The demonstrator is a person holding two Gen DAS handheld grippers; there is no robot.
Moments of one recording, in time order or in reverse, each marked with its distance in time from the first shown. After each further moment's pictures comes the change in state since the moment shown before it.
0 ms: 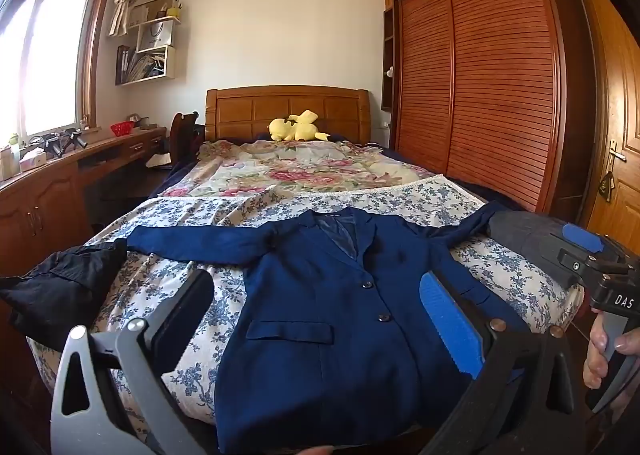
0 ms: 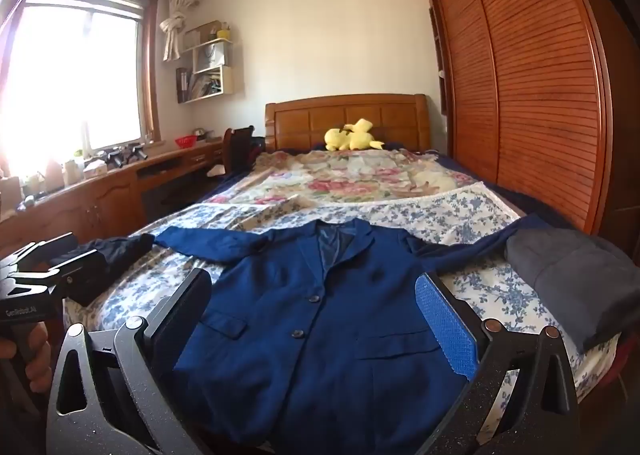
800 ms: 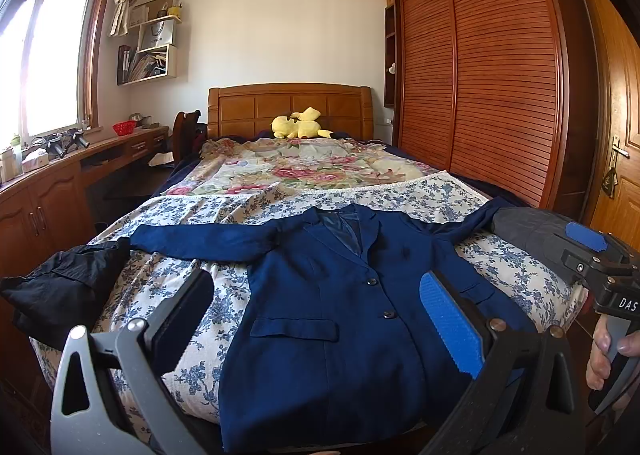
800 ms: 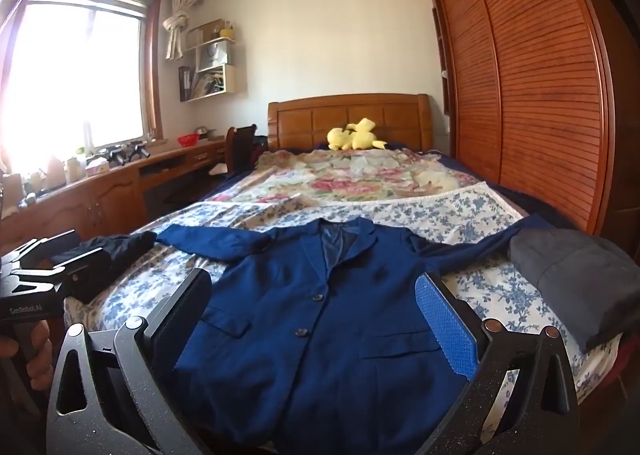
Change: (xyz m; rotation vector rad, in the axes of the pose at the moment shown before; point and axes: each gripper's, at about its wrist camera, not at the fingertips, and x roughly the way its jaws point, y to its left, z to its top) left arm 0.003 0.006 -0.002 0.001 0.006 0.009; right arm -0.003 0.005 0.000 -0.003 -0.005 0.005
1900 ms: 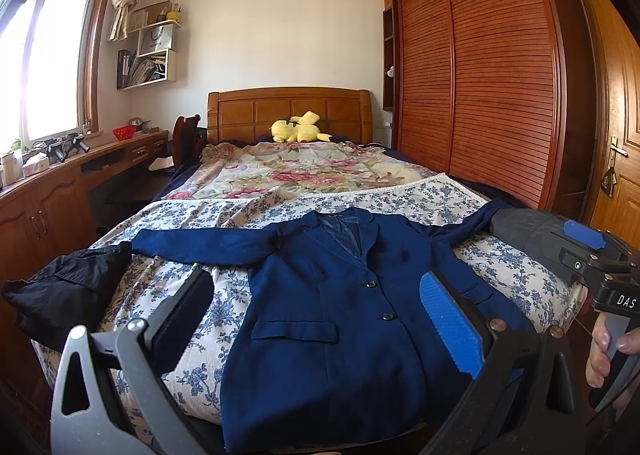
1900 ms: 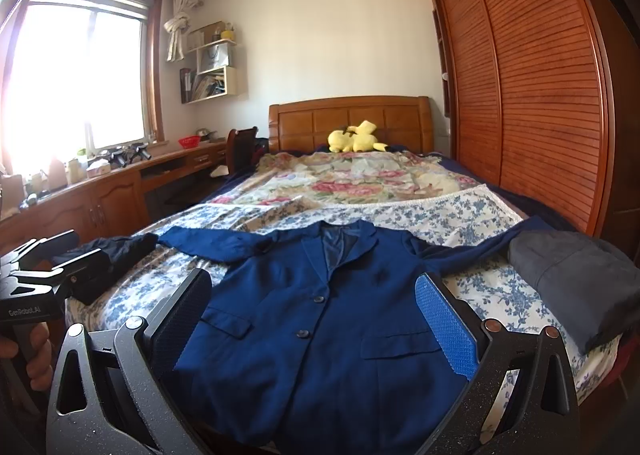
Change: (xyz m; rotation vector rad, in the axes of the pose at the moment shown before) left arm -0.007 -0.002 0.001 0.007 -0.014 0.002; right arm -0.002 0.002 0.000 0.000 -0.002 0.001
